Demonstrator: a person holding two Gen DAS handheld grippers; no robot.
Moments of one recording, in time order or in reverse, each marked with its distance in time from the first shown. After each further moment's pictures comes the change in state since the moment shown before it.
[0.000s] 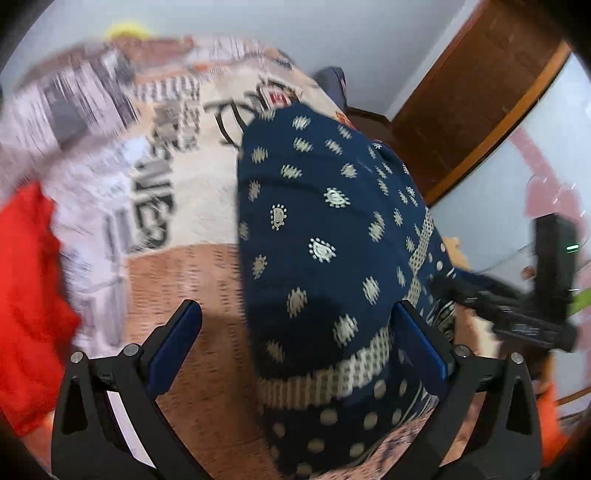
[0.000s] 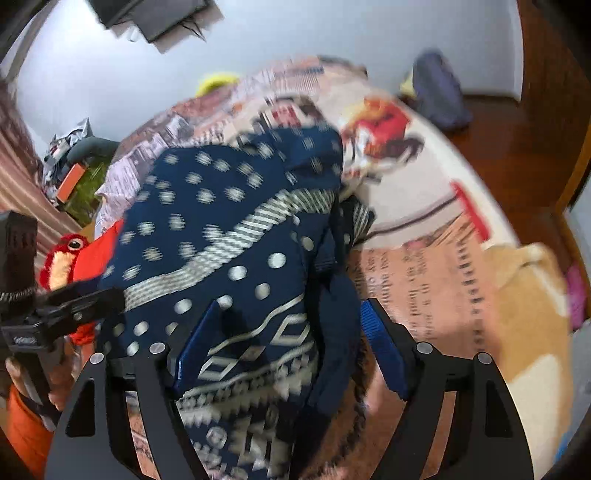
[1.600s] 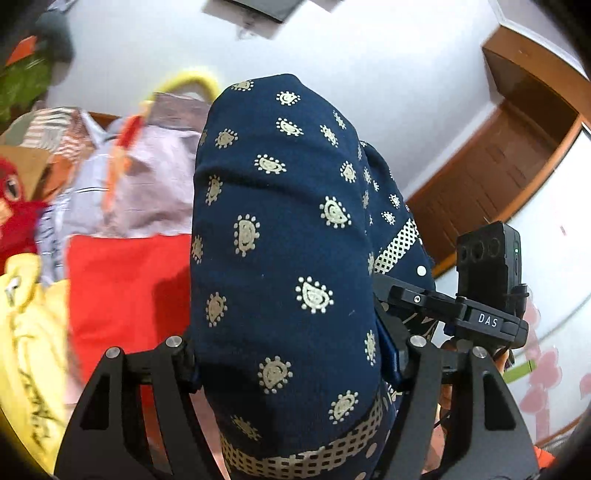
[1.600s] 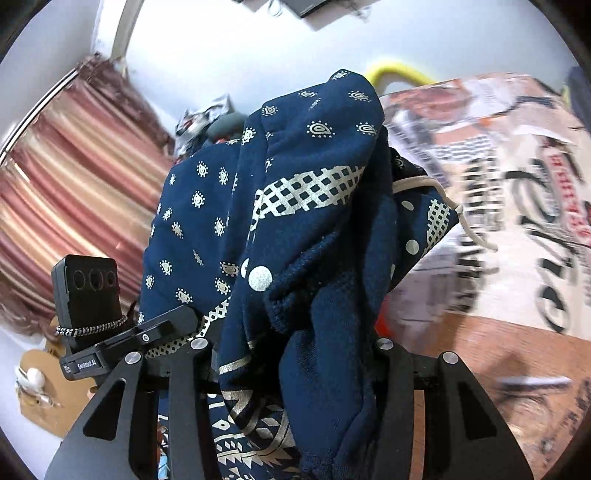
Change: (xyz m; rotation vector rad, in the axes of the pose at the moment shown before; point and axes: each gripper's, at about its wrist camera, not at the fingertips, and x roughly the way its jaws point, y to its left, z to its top) left arm -0.249 0.142 -0.018 -0.198 -0.321 -0.050; right arm 0.030 0.282 0.057 -0.191 0.057 0.523
